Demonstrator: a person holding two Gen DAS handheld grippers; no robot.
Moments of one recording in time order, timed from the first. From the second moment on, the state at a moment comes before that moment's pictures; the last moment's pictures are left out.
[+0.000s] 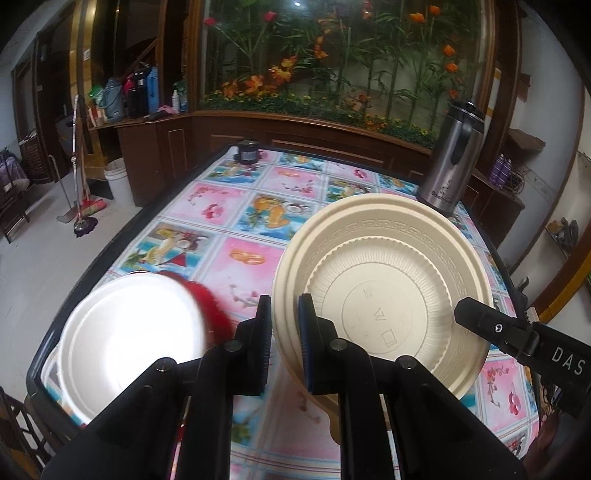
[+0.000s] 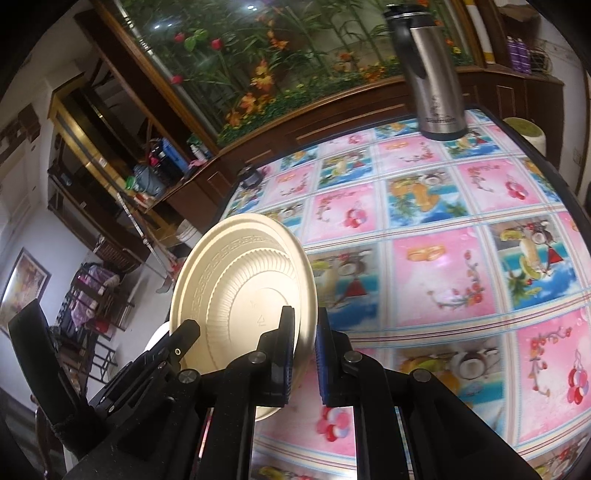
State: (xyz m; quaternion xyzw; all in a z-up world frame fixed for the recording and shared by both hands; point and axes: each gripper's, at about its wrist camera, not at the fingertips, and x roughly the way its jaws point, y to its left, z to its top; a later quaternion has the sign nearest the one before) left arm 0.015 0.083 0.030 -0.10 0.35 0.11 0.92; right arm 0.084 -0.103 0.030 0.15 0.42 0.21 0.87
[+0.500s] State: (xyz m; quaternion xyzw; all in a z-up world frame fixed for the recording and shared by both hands) left arm -0.041 0.191 0.027 -0.14 0.35 0.22 0.90; right arm 0.067 0.028 0.032 0.09 0.44 0.33 0.83
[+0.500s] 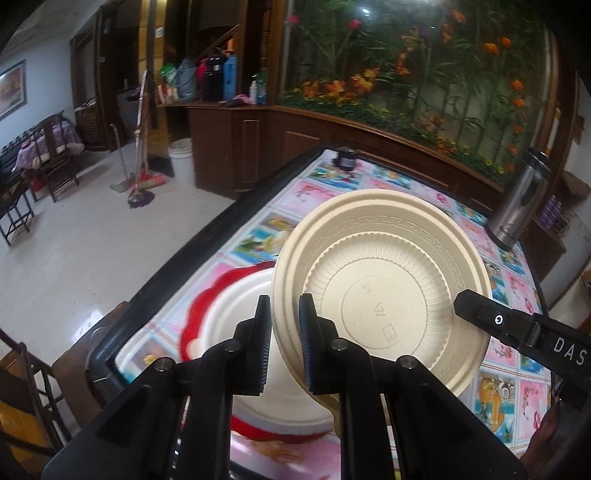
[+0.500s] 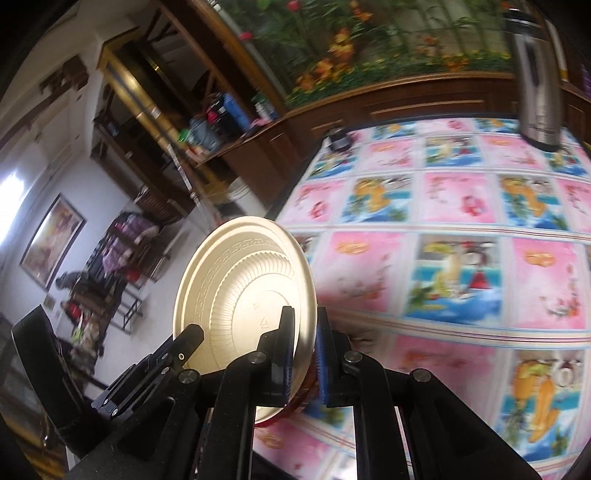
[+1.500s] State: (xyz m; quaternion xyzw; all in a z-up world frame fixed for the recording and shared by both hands) left arm -0.051 0.222 -0.005 -0.17 0.39 0.26 0.87; right arm 0.068 0.090 -0.015 0.04 0.50 0.35 0.79
